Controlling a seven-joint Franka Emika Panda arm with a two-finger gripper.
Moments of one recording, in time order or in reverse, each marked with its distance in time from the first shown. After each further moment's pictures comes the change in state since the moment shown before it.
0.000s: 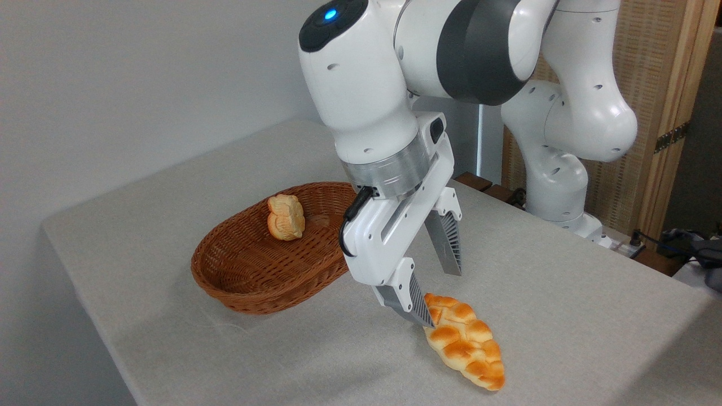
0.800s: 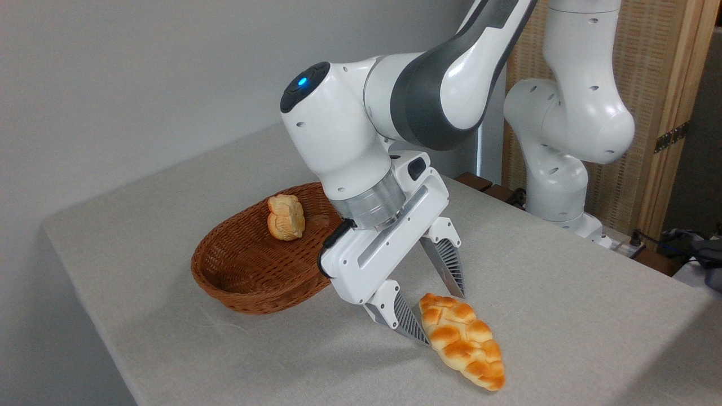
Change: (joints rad) arm -0.102 0.006 -0.002 -0.169 0.130 0.124 0.008
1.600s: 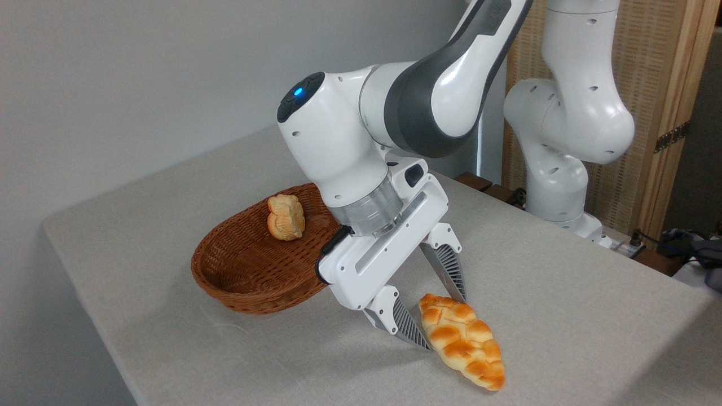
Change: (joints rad) arm -0.003 0.018 -0.006 -0.006 0.025 0.013 0.000
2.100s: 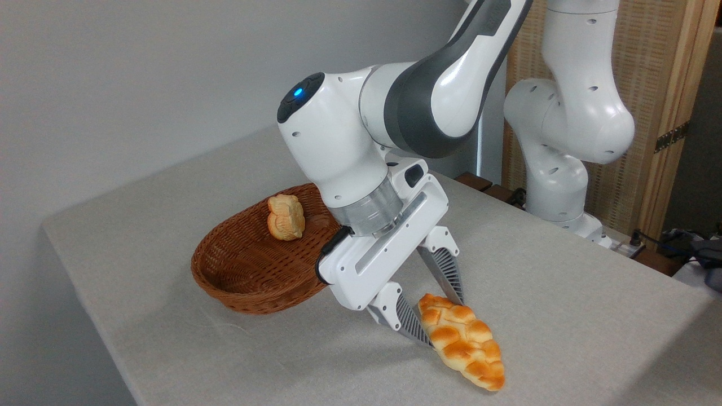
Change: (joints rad) arm 0.000 0.000 0.000 0.000 0.000 0.000 0.000
